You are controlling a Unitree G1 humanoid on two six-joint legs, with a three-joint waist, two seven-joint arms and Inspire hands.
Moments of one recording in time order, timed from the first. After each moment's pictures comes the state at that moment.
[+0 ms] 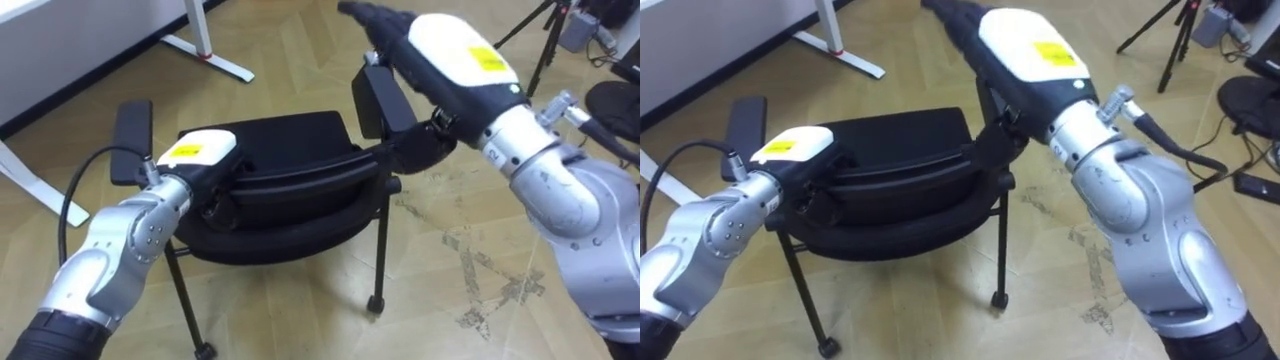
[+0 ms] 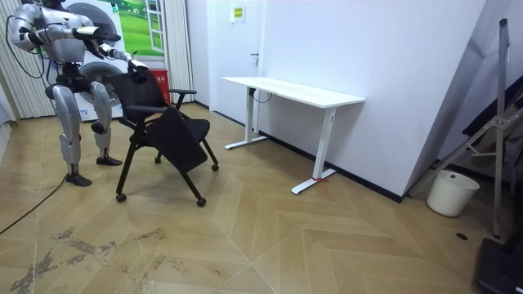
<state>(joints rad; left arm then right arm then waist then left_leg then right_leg) -0.27 0.48 -0.25 0.24 0.81 0.00 -0.32 -0.26 -0.57 0.25 -0.36 -0.59 0.09 0.38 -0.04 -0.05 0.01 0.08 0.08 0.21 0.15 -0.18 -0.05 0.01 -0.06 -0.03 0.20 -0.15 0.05</state>
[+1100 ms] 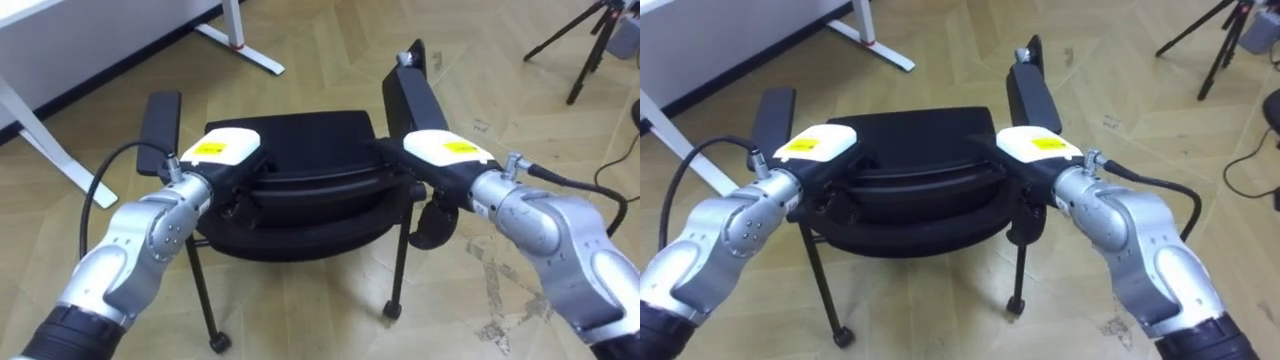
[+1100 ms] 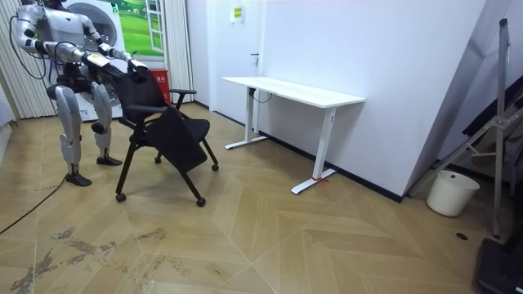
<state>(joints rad) -0.29 0.46 -0.32 0.21 0.82 0.00 -0.32 -0.22 -0.54 0.29 0.03 -0.74 0.01 0.46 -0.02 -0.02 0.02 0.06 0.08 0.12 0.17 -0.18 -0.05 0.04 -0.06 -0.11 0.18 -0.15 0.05</state>
